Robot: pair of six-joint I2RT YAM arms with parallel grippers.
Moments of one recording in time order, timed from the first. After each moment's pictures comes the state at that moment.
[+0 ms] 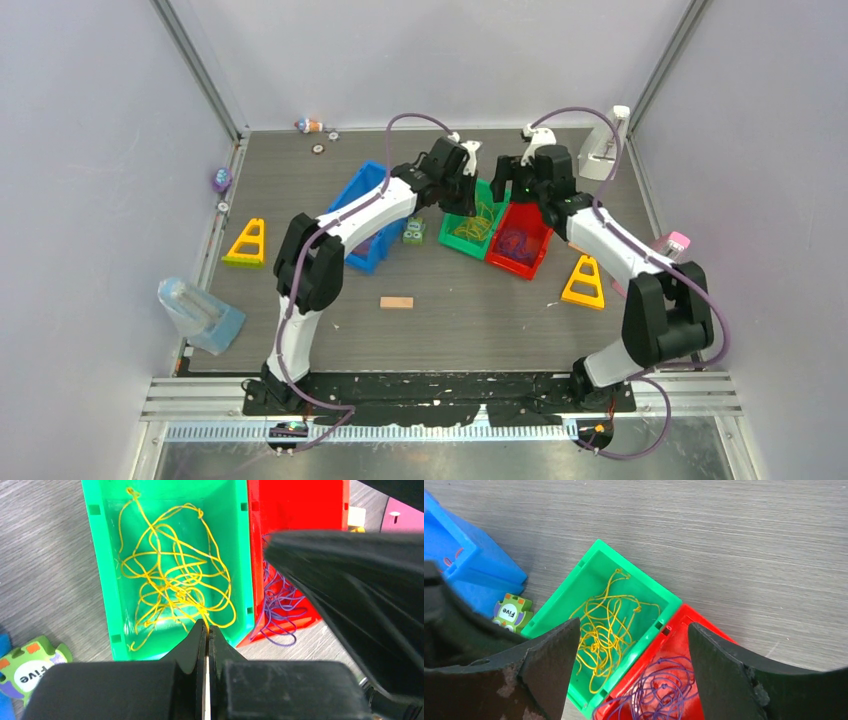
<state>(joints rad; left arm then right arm) -0.72 2.09 1.81 -0.49 0.19 -0.36 0.29 1.54 1.08 -0.04 -0.02 0.16</state>
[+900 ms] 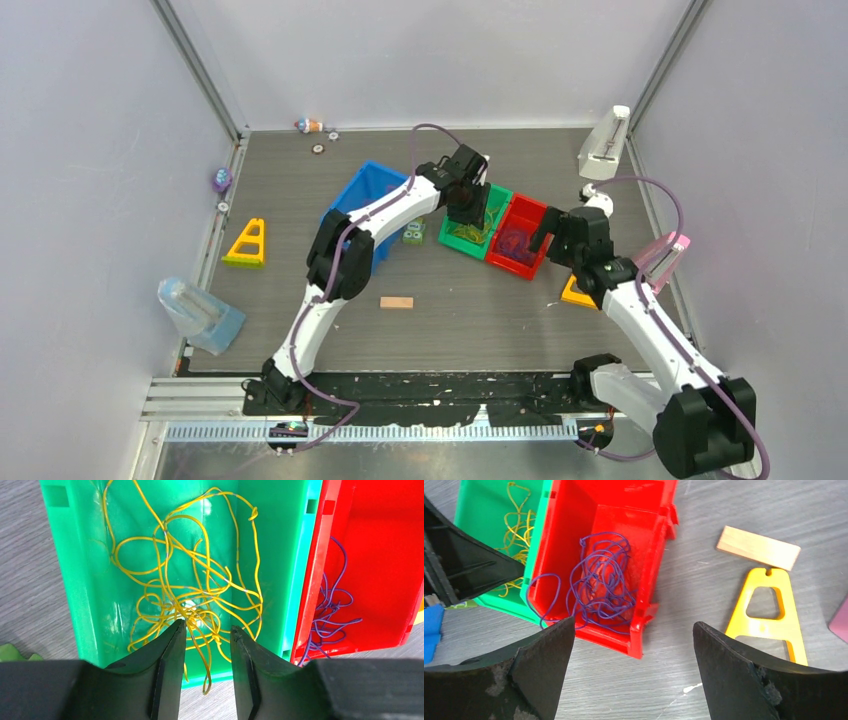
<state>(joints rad) -0.74 2.35 2.09 -0.70 0.14 -0.43 0.21 1.01 0.69 -0.32 0.16 0.46</state>
